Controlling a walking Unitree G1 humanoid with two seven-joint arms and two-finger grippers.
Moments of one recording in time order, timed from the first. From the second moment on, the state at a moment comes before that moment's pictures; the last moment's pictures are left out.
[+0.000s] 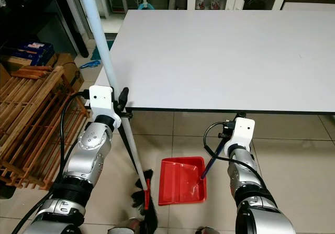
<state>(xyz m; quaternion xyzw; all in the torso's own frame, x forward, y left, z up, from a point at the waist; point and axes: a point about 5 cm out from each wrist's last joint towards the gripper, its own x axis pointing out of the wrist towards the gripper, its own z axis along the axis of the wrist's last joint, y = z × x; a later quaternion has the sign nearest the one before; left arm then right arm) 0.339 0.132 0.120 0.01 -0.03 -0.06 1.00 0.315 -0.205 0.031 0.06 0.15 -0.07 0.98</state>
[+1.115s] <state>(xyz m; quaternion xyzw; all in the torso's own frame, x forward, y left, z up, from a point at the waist) 0.339 0.136 0.117 0.01 -0.02 -0.05 1.00 0.309 -0.207 0.025 0.06 0.16 -0.08 0.98</state>
